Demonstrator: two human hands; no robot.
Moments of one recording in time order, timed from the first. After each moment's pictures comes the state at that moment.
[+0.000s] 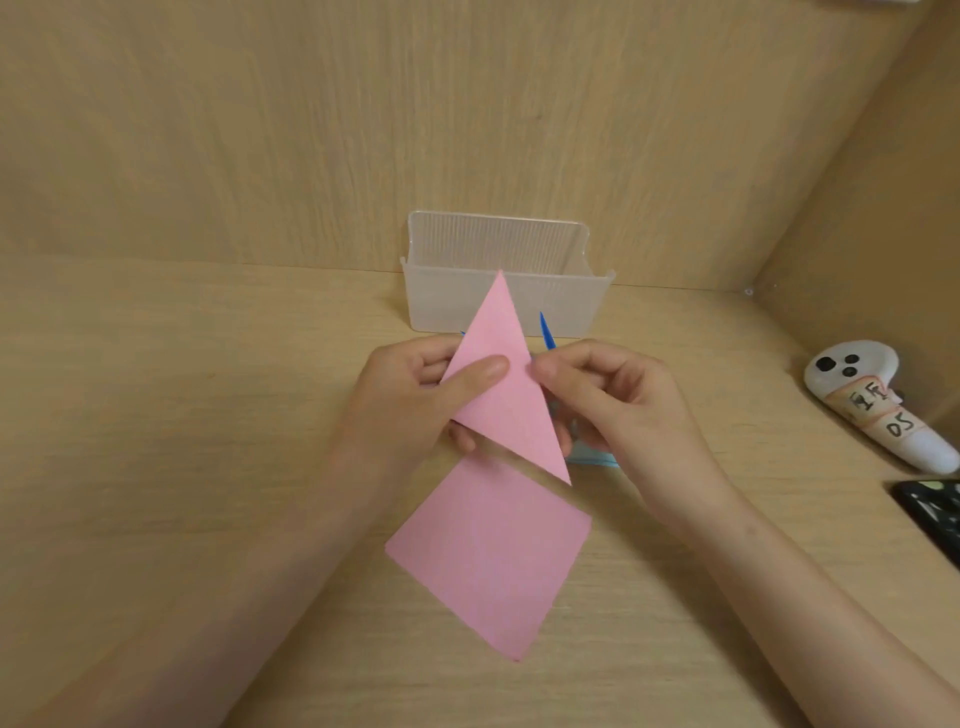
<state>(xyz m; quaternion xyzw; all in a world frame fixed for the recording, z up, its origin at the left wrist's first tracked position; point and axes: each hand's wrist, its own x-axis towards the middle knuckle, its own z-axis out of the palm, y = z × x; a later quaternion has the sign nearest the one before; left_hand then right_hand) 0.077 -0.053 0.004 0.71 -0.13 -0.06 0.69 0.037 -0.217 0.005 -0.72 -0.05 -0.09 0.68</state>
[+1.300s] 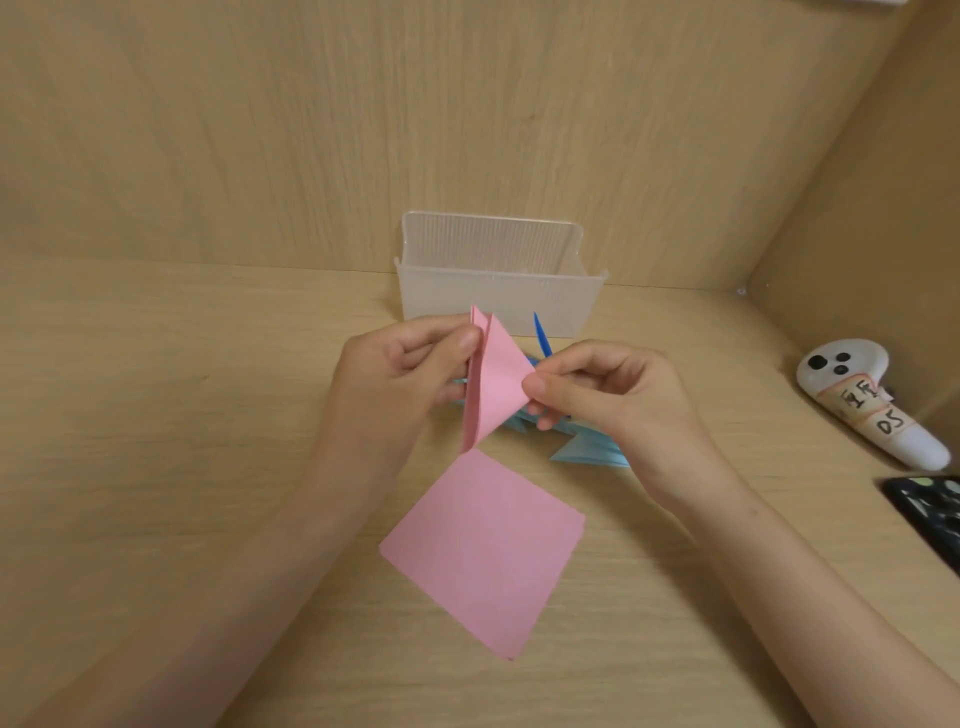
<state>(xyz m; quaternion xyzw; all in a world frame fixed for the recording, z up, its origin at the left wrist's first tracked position) 0.076 -0.057 0.012 0.65 -0.15 0.00 0.74 0.041 -0.223 0.008 -0.72 -0.05 -0.08 0.69</state>
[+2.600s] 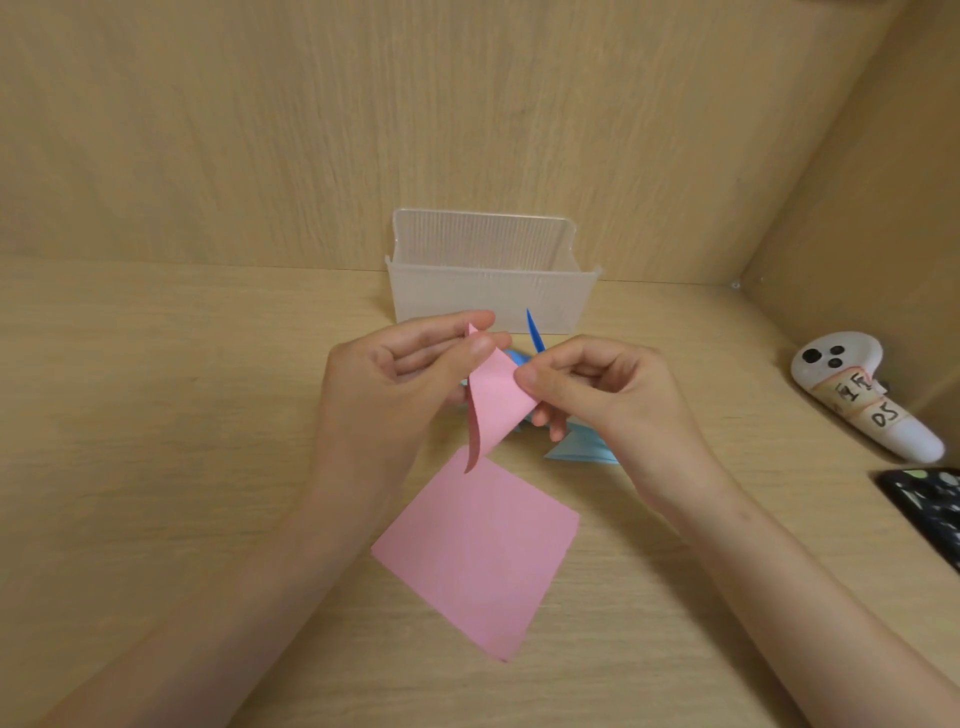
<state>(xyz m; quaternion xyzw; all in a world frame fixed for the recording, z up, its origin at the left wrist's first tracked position) 0.066 -0.061 0.013 0.64 -0.14 0.02 0.75 0.039 -0.220 0.009 -0.73 -0.05 -0.10 0.68</state>
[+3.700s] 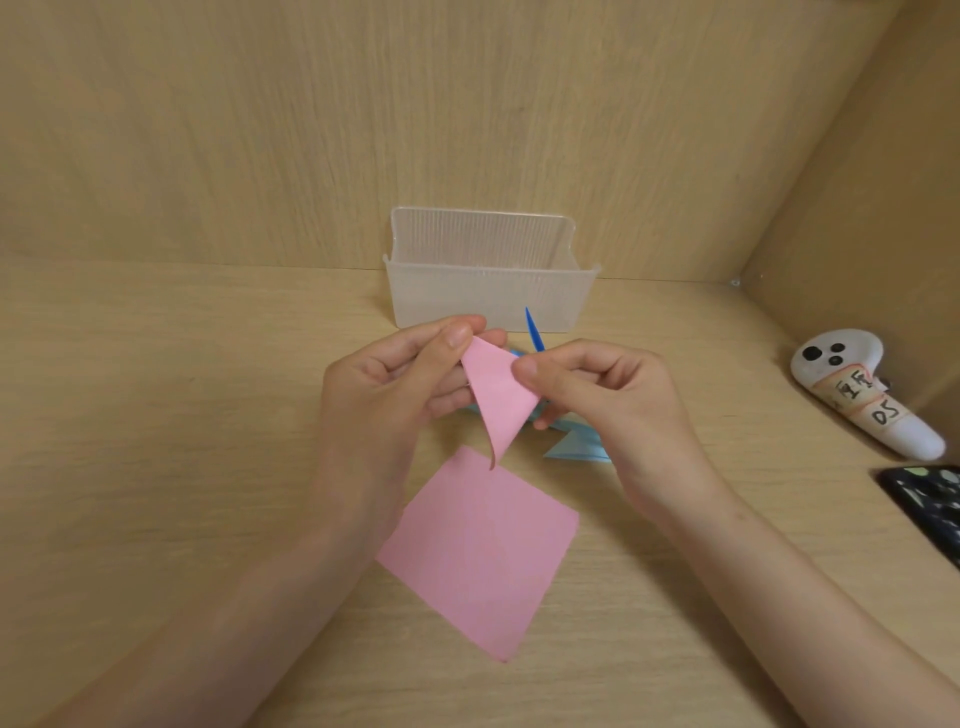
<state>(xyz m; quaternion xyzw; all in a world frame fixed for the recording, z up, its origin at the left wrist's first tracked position) 0.059 -0.062 0.013 0.56 -0.08 -0.04 0.82 0.036 -0.214 0.009 -0.70 -0.03 -0.10 0.70</state>
